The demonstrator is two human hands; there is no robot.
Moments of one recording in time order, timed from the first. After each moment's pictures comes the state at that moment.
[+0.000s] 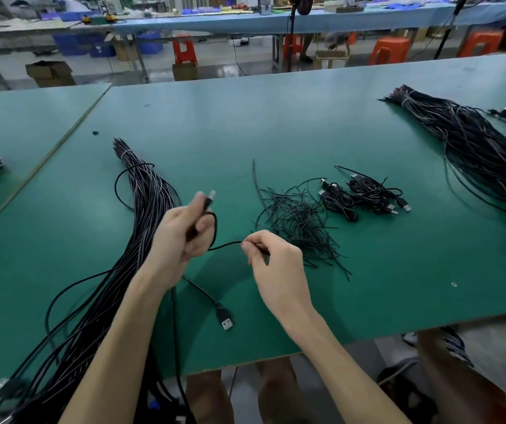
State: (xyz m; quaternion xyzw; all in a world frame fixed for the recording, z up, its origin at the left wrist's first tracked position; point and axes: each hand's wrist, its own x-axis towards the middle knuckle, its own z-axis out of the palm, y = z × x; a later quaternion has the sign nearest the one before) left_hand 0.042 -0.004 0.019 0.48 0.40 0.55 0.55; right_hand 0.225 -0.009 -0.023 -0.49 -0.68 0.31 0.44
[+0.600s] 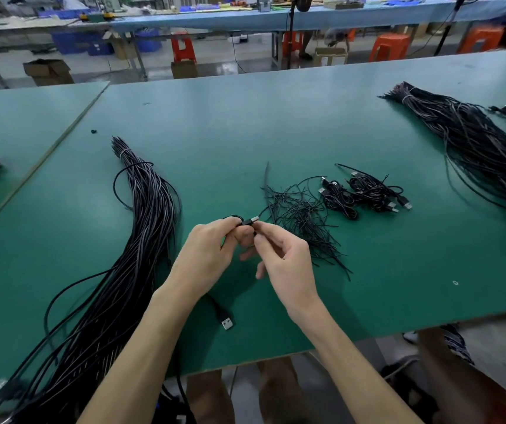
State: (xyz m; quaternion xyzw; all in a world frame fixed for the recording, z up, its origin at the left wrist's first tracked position) left_hand 0.069 -0.001 -0.008 0.72 0.57 0.39 0.11; right_hand 0.230 -0.006 -0.018 -0.38 -0.56 0.51 0.53
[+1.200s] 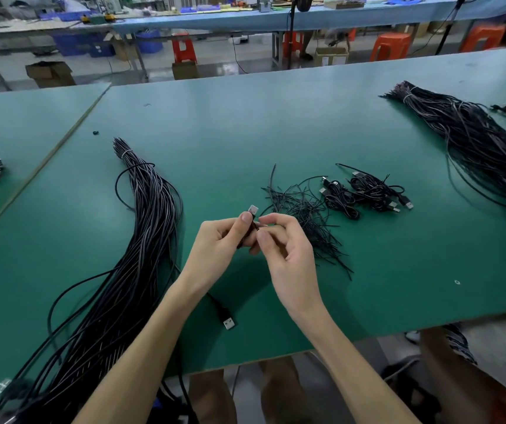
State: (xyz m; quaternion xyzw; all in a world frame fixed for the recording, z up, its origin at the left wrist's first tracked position) left_hand 0.089 -0.003 0.003 0.61 0.48 0.50 0.38; right_hand 0.233 -0.007 -0.017 -0.35 -0.58 0.47 0.57
